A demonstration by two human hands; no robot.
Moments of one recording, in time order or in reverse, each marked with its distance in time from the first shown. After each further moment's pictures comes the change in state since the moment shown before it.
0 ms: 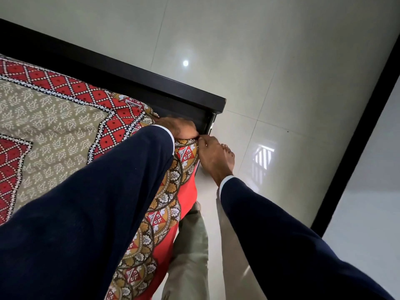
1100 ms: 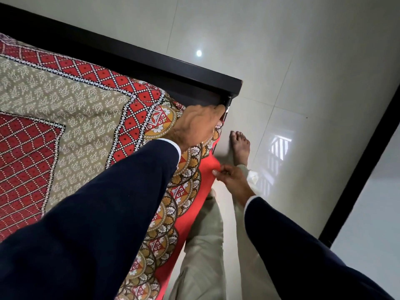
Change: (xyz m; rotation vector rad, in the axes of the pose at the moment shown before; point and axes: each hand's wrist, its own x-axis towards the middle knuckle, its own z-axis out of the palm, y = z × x) left_hand -0.063 0.023 0.042 0.213 0.812 0.257; right_hand -0.167 -0.053 -0.103 0.715 -0.442 0.136
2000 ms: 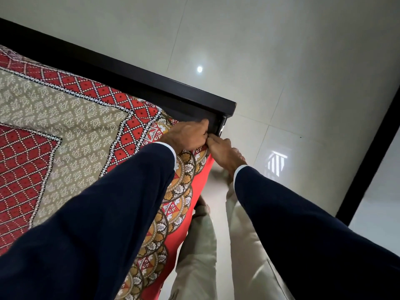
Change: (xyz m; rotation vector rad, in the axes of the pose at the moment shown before) left_hand 0.027 -0.027 0.016 -0.287 -0.334 -0.298; right_hand 0.046 -0.146 -0.026 -0.599 -0.115 -0.048
